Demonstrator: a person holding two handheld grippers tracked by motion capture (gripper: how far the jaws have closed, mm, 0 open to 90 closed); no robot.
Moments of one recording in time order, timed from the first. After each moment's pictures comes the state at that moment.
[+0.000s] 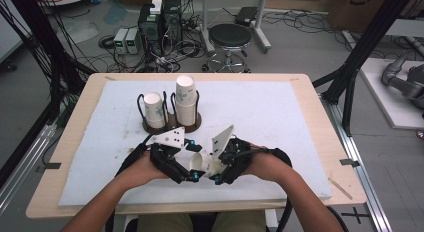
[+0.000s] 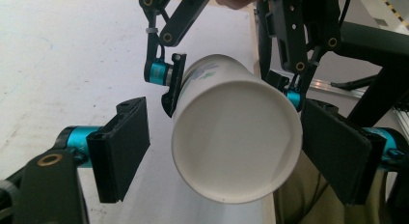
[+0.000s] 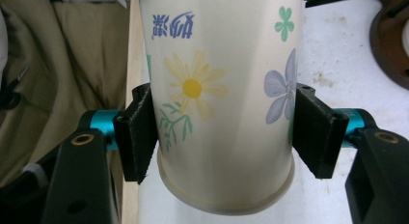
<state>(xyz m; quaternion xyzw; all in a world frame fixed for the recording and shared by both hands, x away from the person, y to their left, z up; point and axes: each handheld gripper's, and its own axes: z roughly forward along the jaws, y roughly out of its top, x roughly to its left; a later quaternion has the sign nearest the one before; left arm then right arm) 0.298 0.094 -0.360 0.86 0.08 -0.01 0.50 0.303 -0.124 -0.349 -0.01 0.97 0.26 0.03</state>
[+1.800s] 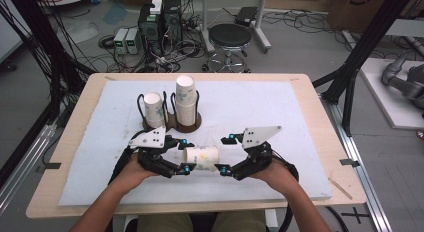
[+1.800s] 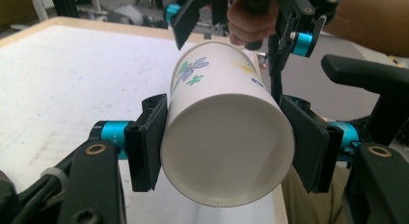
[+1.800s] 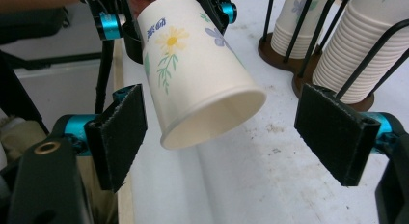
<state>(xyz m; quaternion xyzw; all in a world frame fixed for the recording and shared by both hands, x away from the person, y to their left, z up) 0.299 0.131 -0.375 0.80 0.09 0.01 0.60 0.293 -0.180 -0.356 0.12 0.85 0.50 0.07</state>
